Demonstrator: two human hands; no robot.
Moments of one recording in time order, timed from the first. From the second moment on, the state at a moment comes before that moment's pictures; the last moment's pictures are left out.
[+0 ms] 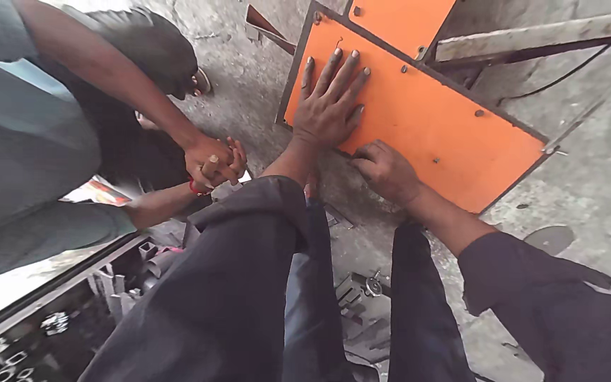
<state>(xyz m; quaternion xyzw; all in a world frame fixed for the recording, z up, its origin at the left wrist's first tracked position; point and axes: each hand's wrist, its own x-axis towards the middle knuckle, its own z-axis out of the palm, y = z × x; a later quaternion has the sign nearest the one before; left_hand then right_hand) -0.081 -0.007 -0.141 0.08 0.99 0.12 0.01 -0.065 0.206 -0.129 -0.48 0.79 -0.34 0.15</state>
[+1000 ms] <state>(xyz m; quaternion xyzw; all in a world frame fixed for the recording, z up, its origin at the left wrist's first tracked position) -0.074 -0.005 -0.145 0.07 0.99 0.14 0.02 -0.070 0.183 -0.101 -0.33 0.86 -0.30 0.25</state>
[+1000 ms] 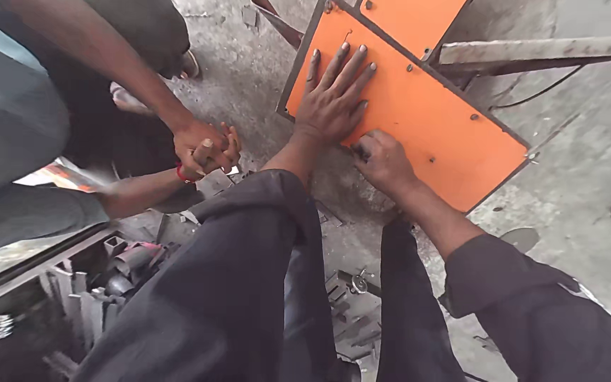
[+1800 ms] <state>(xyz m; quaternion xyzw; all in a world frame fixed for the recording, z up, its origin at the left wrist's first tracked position) -0.076 -0.005 -0.142 0.06 0.99 0.15 0.01 -0.074 0.181 -0.091 -0.42 0.86 -0.20 0.23</state>
